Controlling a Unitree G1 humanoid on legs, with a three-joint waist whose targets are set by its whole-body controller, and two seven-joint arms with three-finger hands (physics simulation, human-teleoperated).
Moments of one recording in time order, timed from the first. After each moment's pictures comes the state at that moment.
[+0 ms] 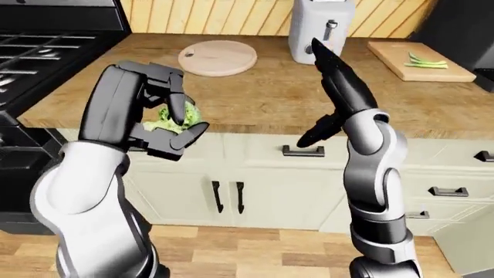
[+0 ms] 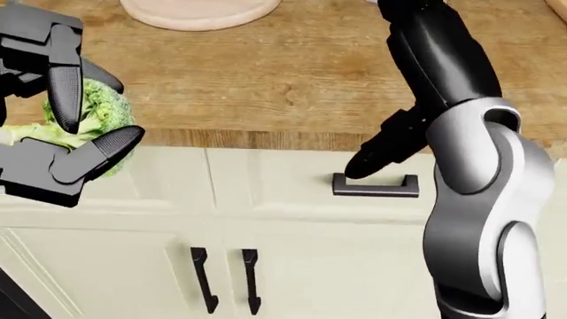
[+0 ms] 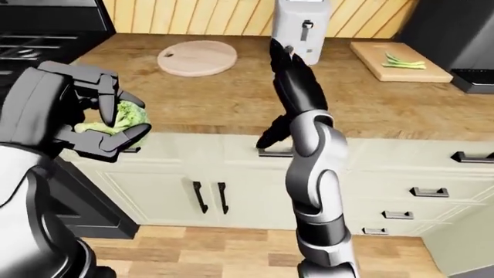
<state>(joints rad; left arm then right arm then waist) -0.65 0.21 0.03 -0.85 0.70 1.13 -0.66 -0.67 -0.14 0.01 -0.25 -0.99 0.50 0.55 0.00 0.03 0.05</state>
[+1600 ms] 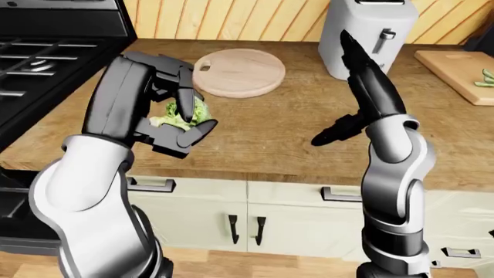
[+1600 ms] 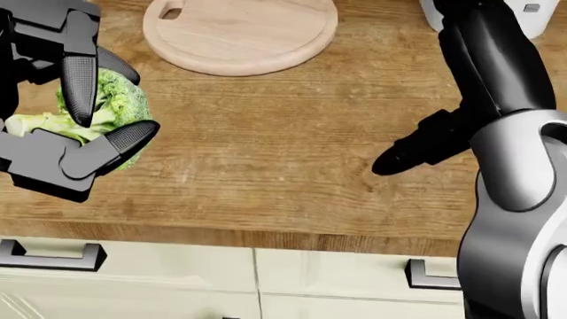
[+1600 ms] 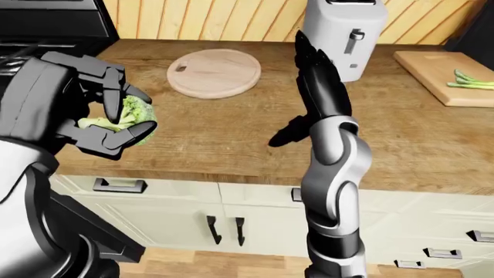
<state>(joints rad) -0.71 0.20 0.00 -0.86 0.73 1.14 -0.71 -0.62 -0.17 -0.05 -0.38 -0.97 0.55 0.54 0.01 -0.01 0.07</state>
